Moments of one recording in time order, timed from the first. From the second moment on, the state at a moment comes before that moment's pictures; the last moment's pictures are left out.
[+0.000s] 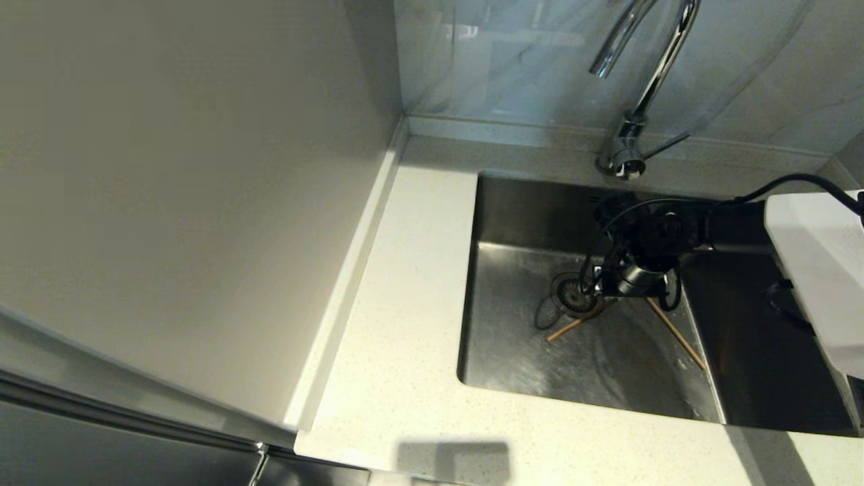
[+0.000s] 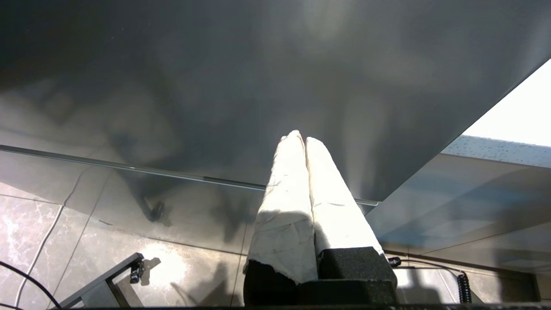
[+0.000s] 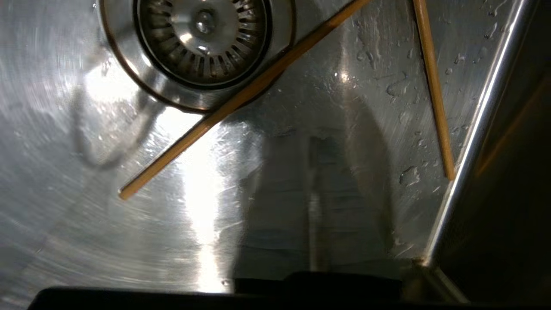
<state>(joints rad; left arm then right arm) 0.00 0.00 0.00 0.00 0.02 -0.02 0.16 2.34 -1.91 0.55 -0.37 0.29</state>
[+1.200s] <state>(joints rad) 0.00 0.00 0.00 0.00 0.02 -0.02 0.20 2.48 -1.98 0.55 -0.45 0.58</state>
